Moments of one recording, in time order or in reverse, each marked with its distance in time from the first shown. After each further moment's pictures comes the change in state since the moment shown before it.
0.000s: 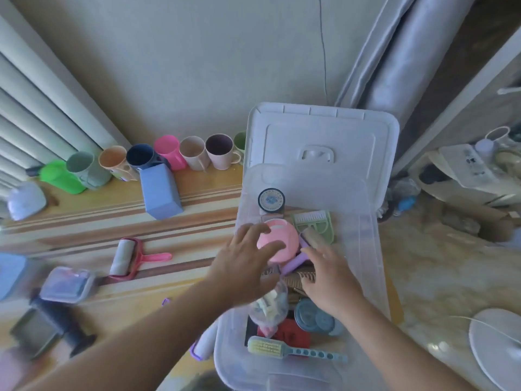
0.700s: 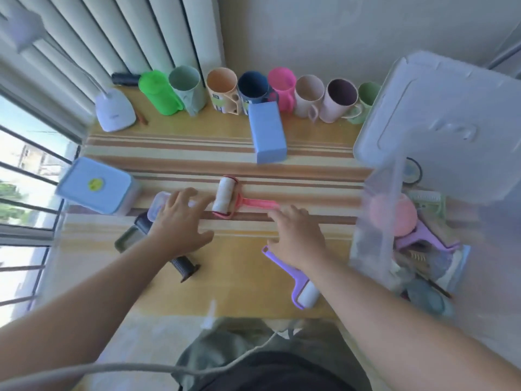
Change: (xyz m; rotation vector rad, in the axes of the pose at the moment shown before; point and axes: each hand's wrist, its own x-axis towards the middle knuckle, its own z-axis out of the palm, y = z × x) left_hand -0.240 -0.324 0.004 -0.100 -0.169 -0.640; right_hand 0.068 -0.299 0.169 -0.275 -0.265 -0.167
